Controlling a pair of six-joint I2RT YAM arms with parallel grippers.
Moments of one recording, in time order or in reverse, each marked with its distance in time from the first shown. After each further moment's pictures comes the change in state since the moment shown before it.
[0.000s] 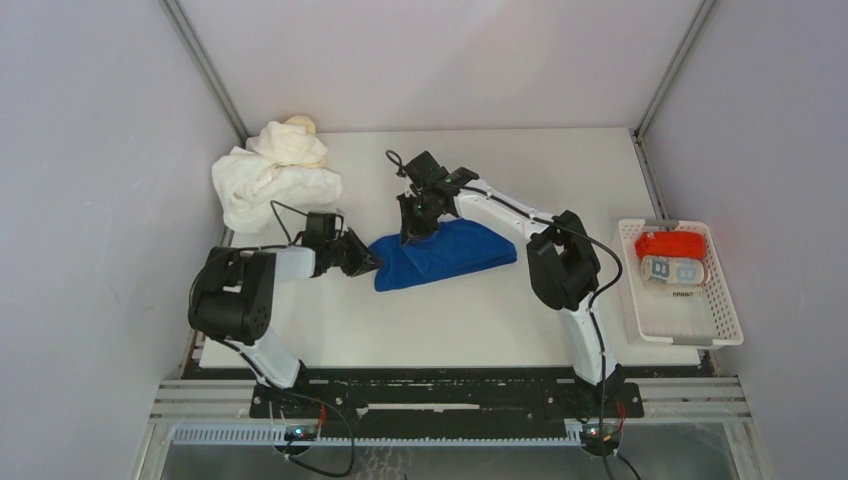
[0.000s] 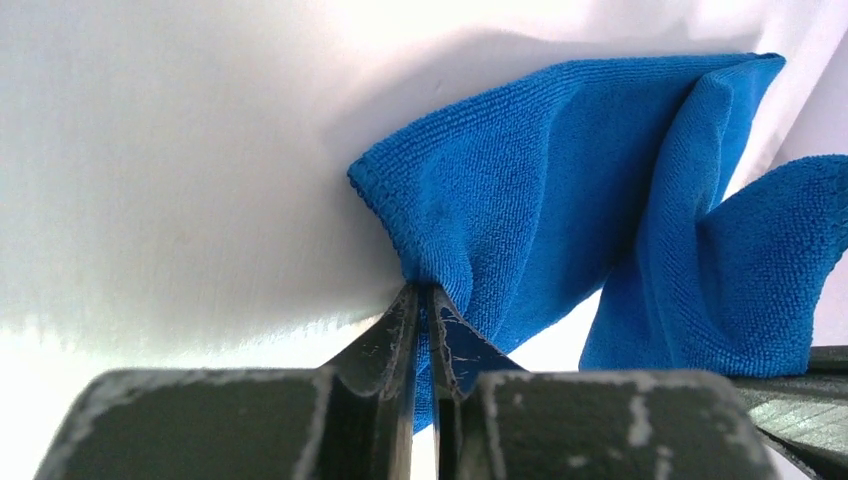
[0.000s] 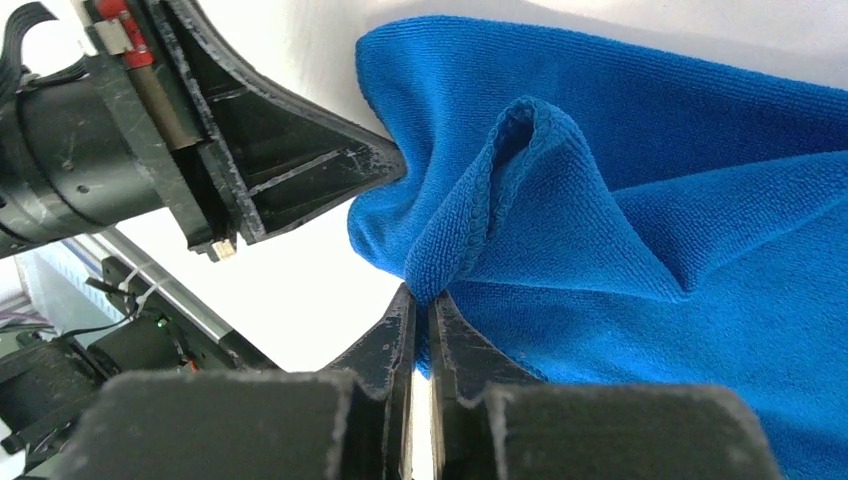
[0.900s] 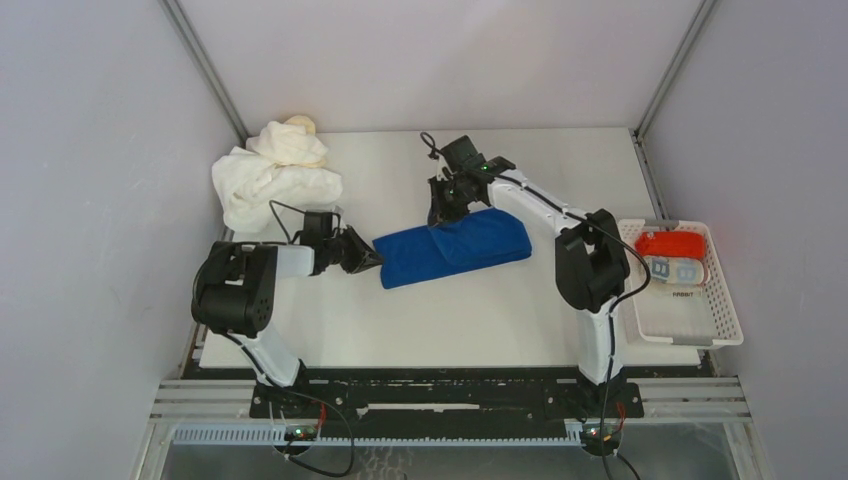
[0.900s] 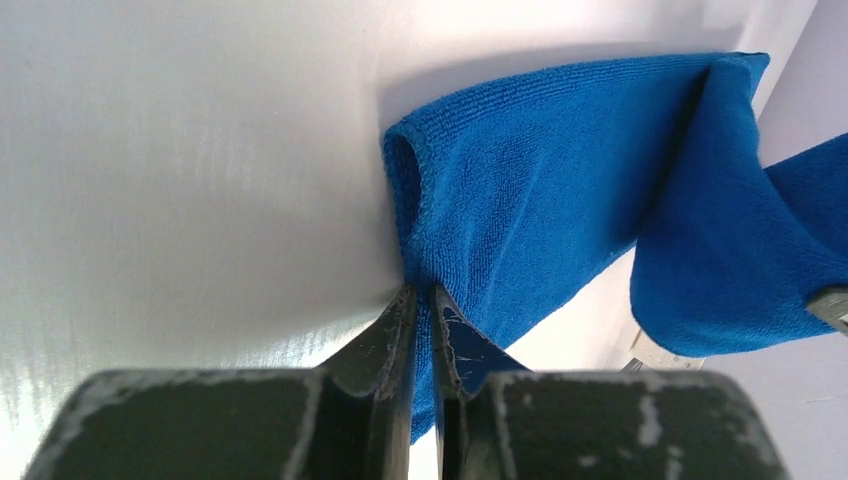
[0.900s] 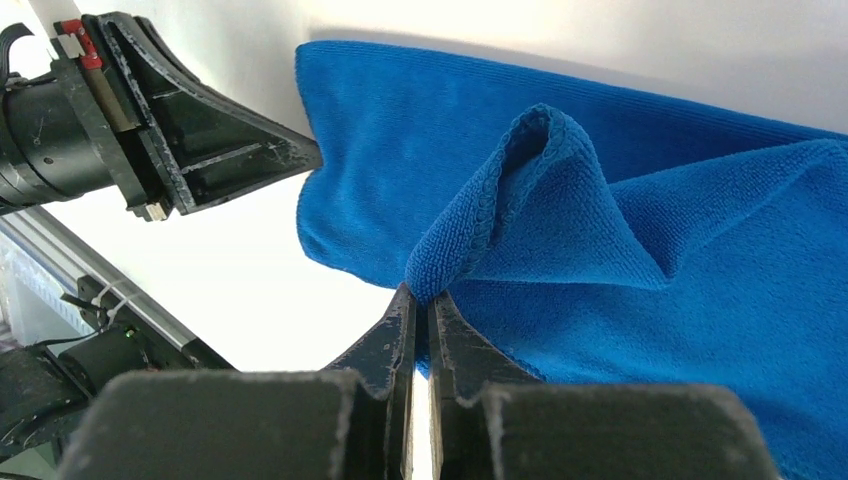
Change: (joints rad) left arm 0.028 0.037 0.010 0.049 0.053 0.005; right arm -0.152 -0.147 -0.145 0.050 0.001 -0.094
